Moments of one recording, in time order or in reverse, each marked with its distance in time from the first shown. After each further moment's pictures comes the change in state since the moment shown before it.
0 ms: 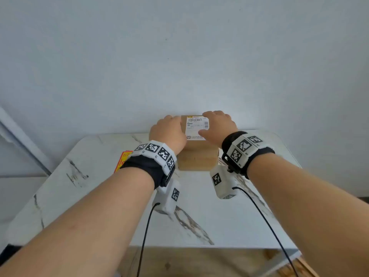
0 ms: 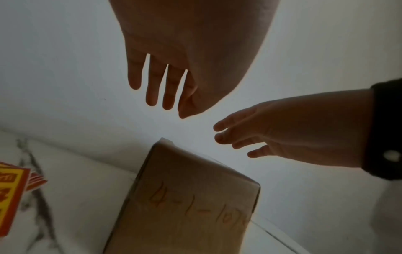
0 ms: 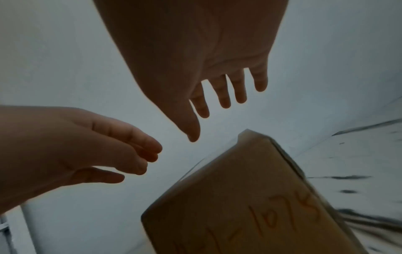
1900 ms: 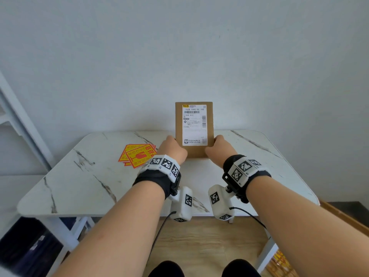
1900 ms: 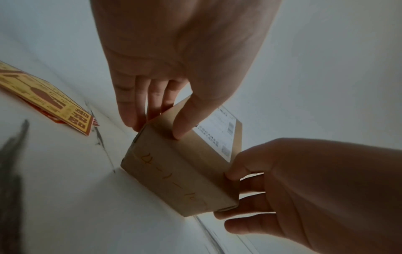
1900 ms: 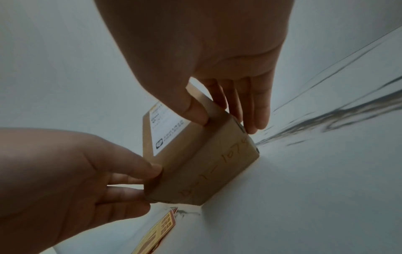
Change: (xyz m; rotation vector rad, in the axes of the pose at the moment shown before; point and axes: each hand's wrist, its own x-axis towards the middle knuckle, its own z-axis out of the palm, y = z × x) left_hand -0.071 -0.012 0.049 -0.444 -0.092 -0.289; right_hand -0.102 0.013 0.033 0.373 -0.073 0.278
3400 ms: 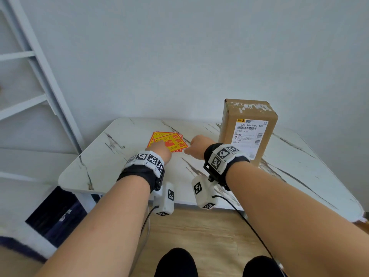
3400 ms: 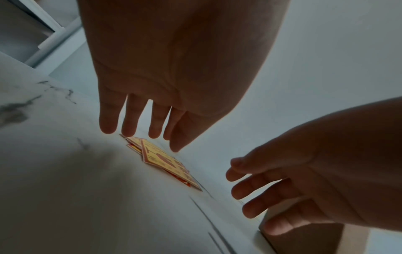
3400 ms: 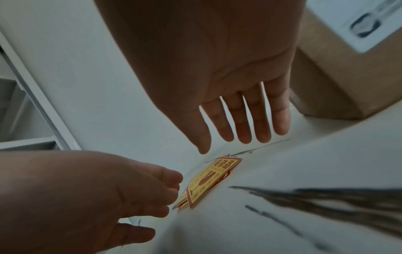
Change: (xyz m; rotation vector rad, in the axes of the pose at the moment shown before) left_hand 0.014 -0.106 -0.064 0.420 -0.146 -0.146; right_hand 0.004 -0.082 0.102 -0.406 -0.285 -0.202
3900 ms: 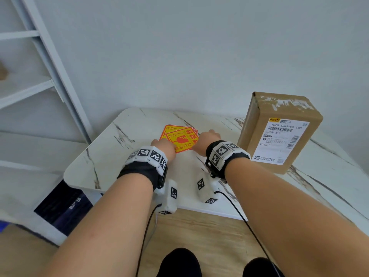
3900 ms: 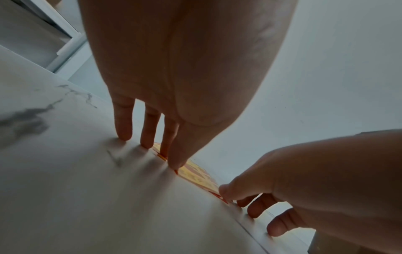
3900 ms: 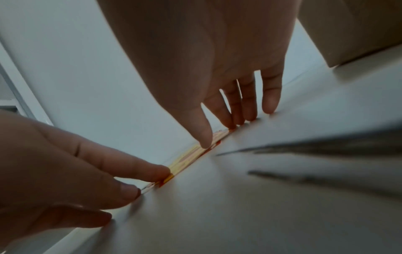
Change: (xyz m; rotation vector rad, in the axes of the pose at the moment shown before) left_hand 0.032 -0.022 0.000 0.439 -0.100 0.137; right_hand 0.079 -0.019 0.043 -0.247 -0.022 0.093
